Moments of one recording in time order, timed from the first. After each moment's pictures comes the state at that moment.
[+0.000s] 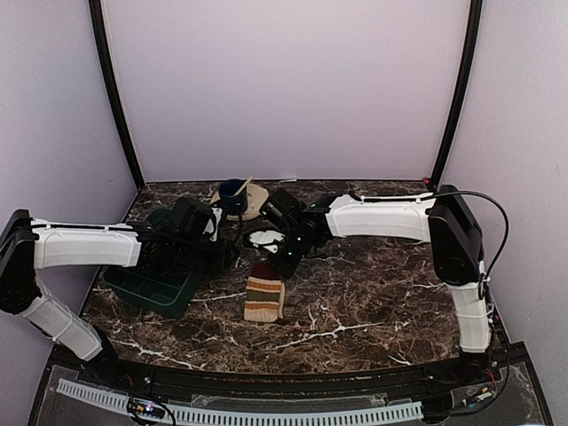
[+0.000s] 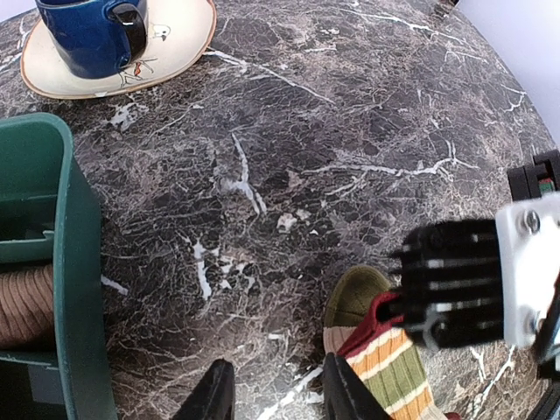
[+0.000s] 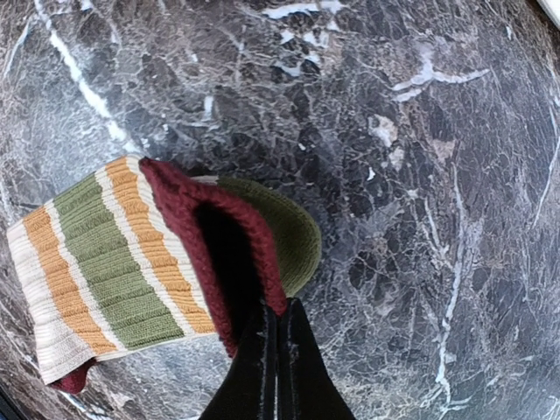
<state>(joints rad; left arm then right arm) -0.74 1.45 0.85 -0.16 -0.09 -0.43 0.97 2.15 1.74 -0.69 -0.03 -0.22</state>
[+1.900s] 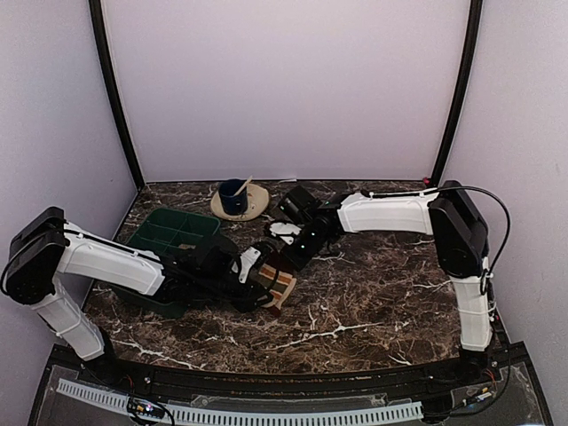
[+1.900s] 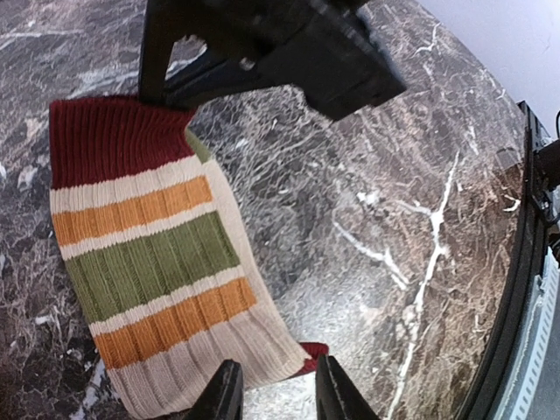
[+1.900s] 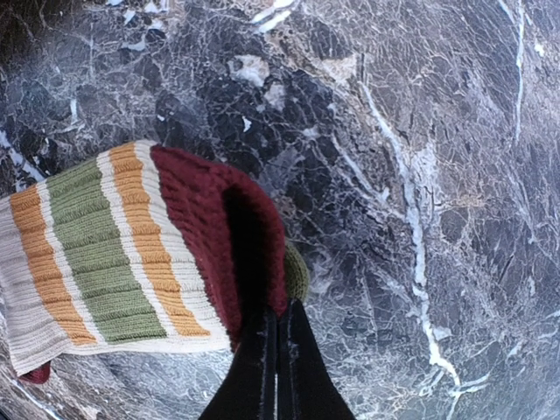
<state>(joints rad) -0.94 1.57 0.73 0.11 0.16 -0.31 0.88 2.13 1.65 -0.61 -0.02 -0.07</state>
